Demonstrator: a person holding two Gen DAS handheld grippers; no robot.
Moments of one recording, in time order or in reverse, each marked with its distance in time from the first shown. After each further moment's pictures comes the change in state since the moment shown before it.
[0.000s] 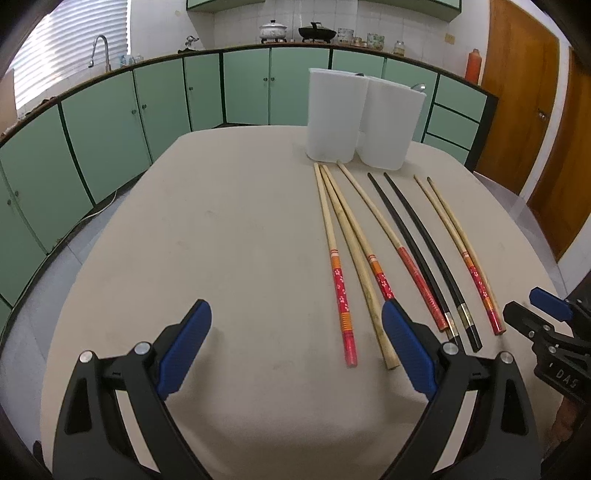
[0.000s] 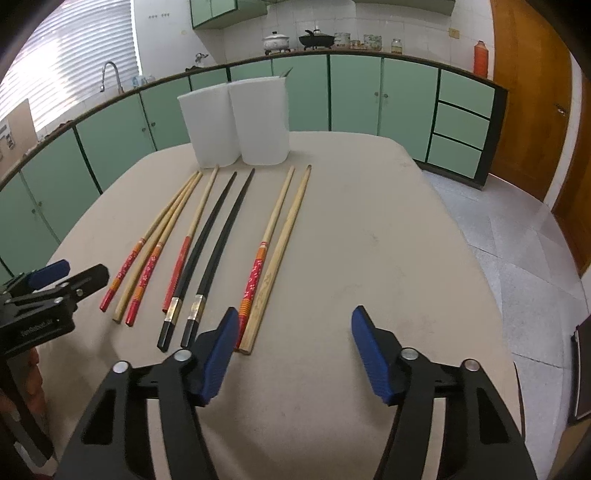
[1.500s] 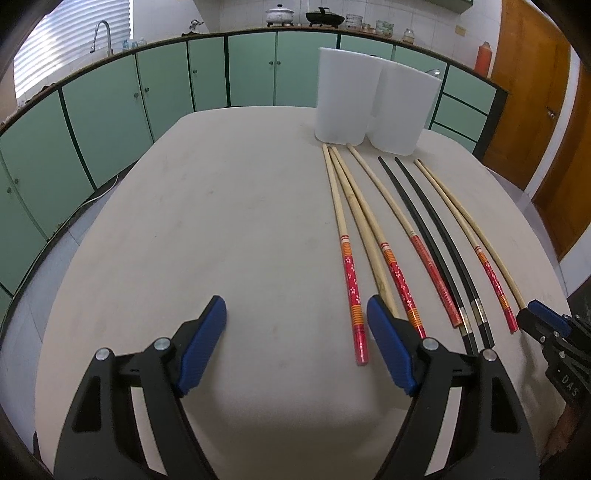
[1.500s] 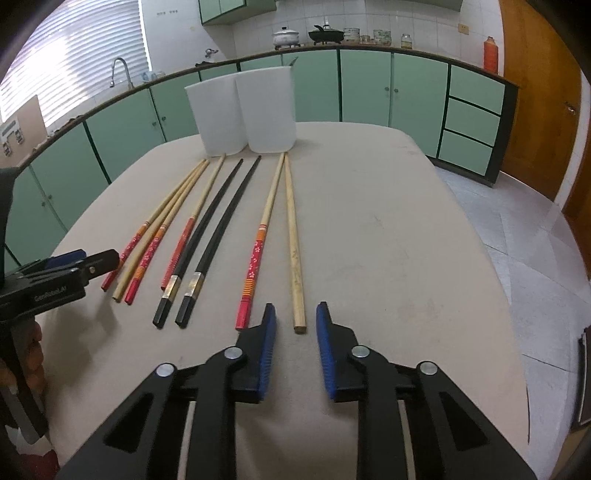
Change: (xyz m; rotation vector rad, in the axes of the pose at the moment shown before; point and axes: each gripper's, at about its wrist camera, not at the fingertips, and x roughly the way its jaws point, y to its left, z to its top) left arm 0.015 0.000 0.002 -0.027 0.068 0.014; right arm 0.004 -0.009 -0.009 -0.012 0.012 0.045
